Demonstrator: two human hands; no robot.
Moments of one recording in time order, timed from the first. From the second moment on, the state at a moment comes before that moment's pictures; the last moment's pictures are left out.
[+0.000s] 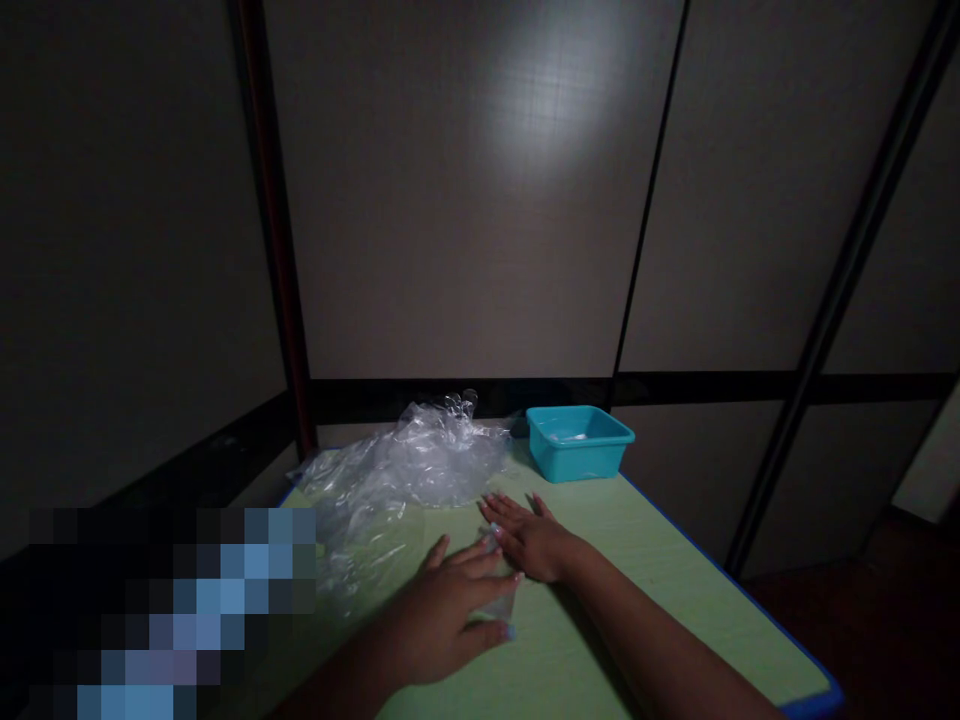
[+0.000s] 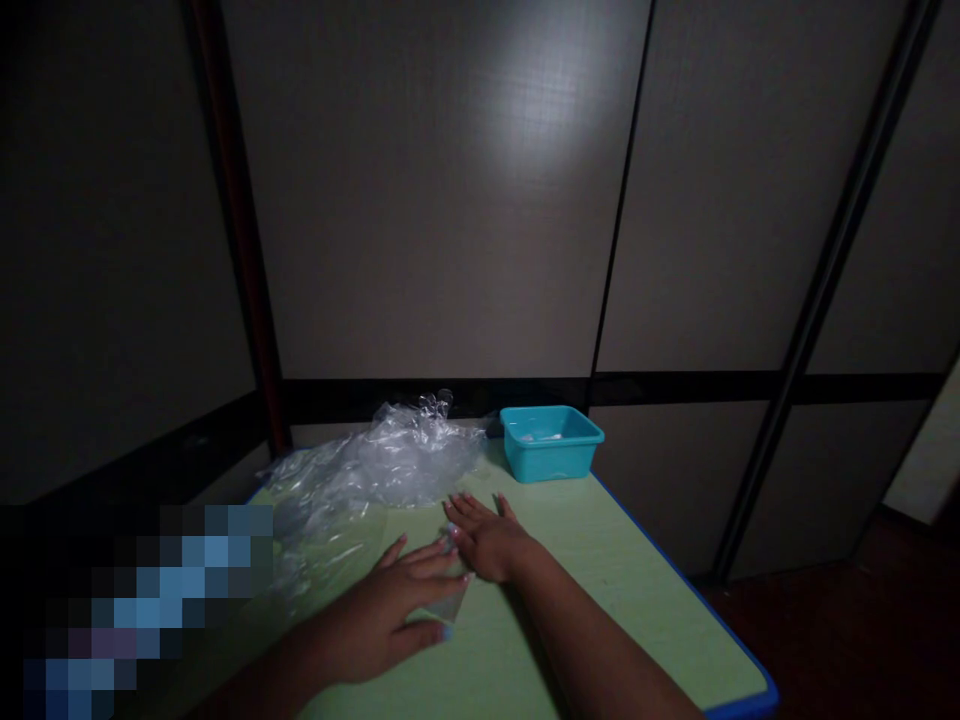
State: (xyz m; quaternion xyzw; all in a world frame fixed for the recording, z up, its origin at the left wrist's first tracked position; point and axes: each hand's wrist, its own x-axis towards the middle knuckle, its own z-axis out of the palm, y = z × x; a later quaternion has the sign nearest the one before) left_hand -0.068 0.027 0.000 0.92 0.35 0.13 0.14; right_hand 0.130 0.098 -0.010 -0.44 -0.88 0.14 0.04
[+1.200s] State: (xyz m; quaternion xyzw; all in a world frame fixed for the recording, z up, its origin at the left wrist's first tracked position) left_hand -0.068 0.045 -0.024 0.84 0.52 0.10 0.10; right_hand 0.142 0.094 0.001 -0.45 -0.87 0.19 -0.03
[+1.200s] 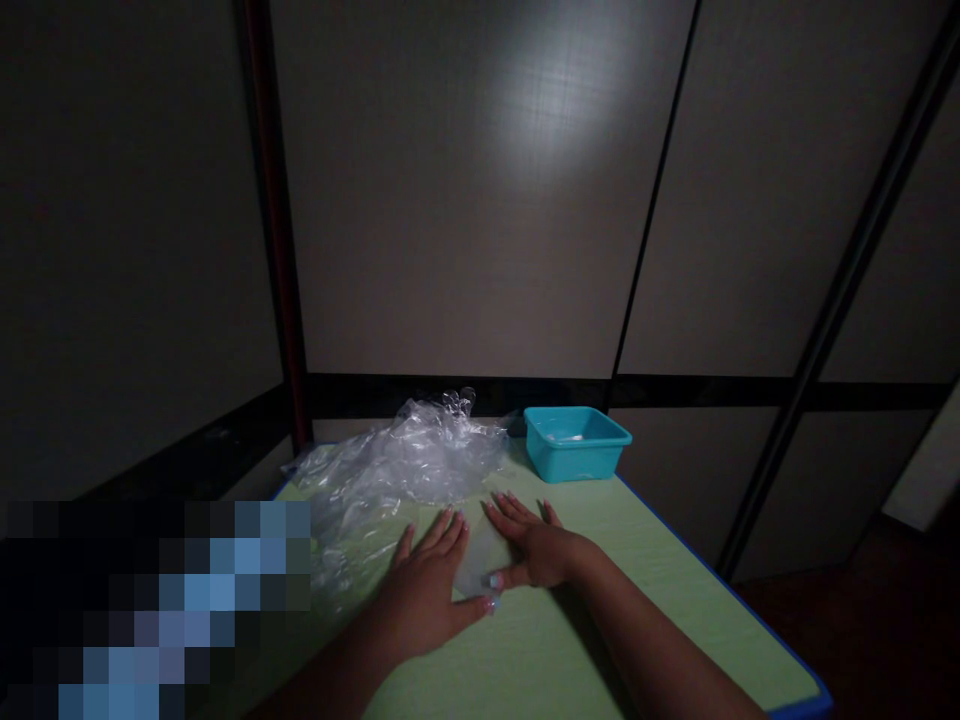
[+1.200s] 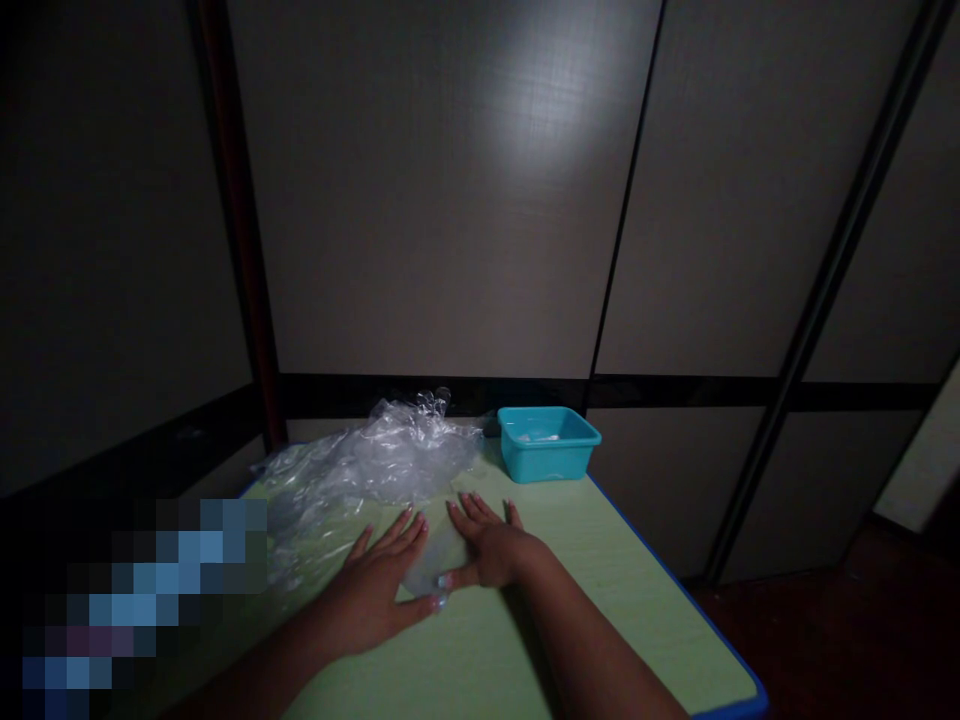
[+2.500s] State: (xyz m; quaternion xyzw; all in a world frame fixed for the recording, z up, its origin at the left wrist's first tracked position) left_hand -0.072 0.031 -0.001 0.93 0.33 0.06 0.17; right_hand 0.124 0.077 0.004 -0.40 -0.88 0.24 0.08
